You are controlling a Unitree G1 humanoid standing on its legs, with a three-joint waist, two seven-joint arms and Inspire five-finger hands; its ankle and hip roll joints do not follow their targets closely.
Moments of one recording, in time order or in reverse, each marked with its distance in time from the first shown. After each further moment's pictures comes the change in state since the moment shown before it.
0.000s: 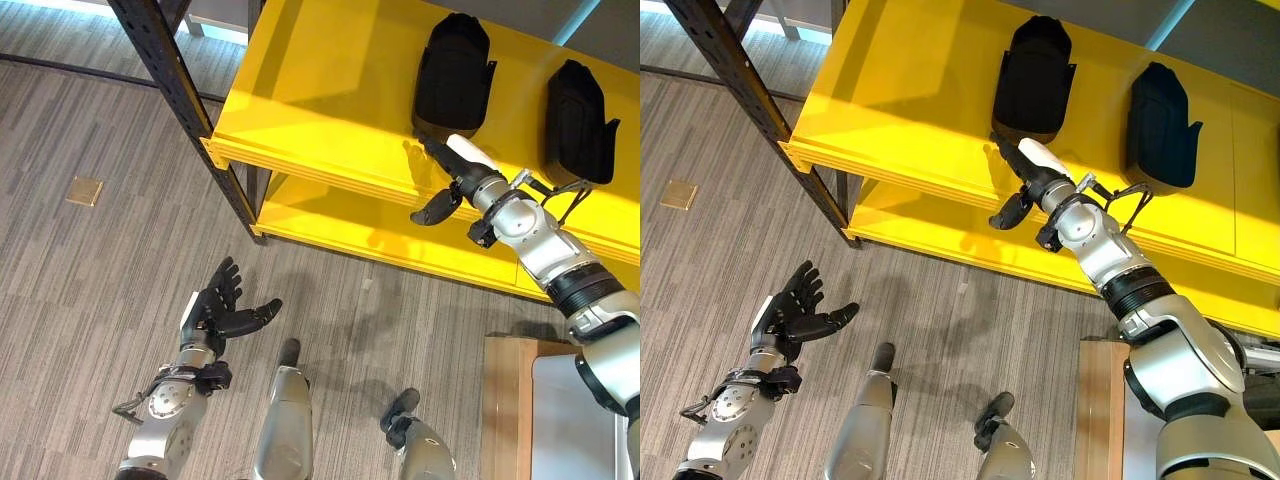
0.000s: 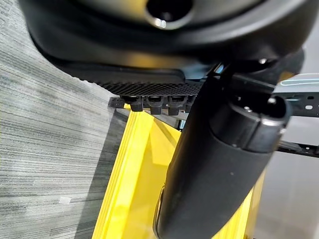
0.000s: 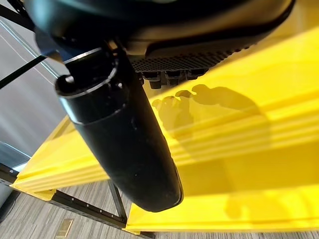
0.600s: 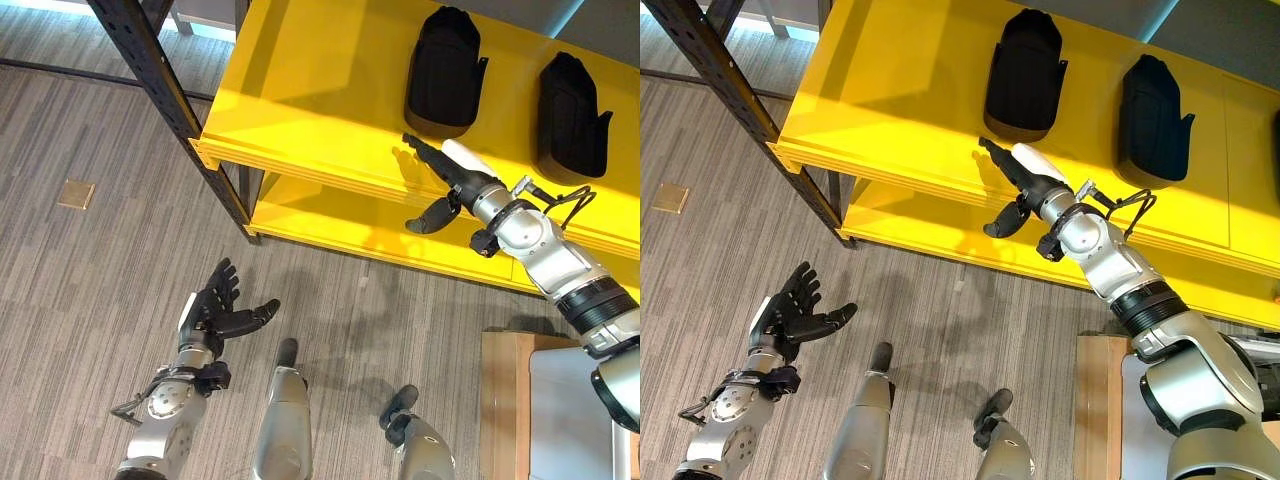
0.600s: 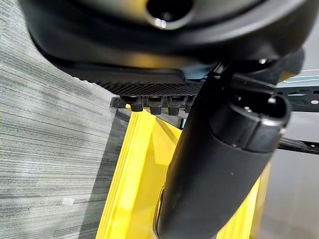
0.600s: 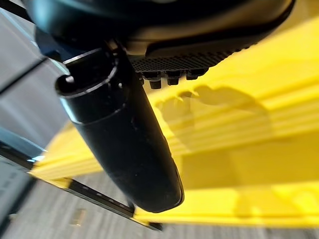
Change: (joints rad) left arm 0.009 -0.004 0.020 0.000 0.004 0.009 0.012; right arm 0.108 -0.091 -0.083 -0.269 0.003 -0.004 0.008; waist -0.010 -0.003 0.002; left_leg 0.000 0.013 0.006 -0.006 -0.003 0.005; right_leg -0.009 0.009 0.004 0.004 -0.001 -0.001
